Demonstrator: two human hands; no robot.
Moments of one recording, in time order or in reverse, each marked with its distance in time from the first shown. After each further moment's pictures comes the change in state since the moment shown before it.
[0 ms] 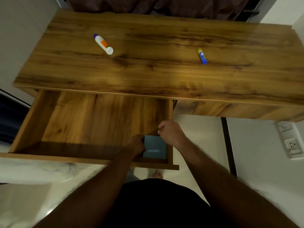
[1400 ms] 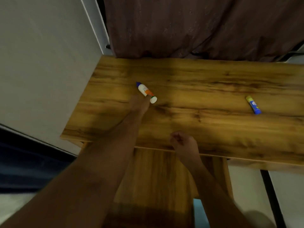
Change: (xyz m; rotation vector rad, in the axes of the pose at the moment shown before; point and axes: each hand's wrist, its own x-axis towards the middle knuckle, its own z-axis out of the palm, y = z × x) left_hand 0.137 0.085 -0.357 -0.311 0.625 0.084; right_hand 0.138 -0.165 0.015 0.473 0.265 -0.125
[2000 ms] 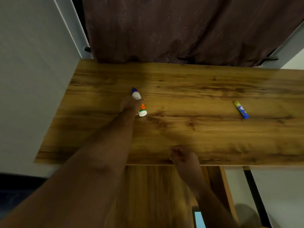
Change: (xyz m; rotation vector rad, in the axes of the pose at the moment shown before) left_hand 0.077 0.004 0.022 -0.140 -0.171 -0.110; right_hand -0.003 0.000 0.008 -0.003 0.101 0.037
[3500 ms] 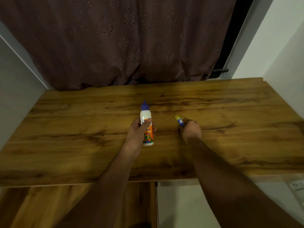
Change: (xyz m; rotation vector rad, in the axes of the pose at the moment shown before) left_hand -0.236 0.104 0.223 -0.634 -0.299 0.255; right_hand 0.203 0.107 -0.274 -0.479 0.207 0.163
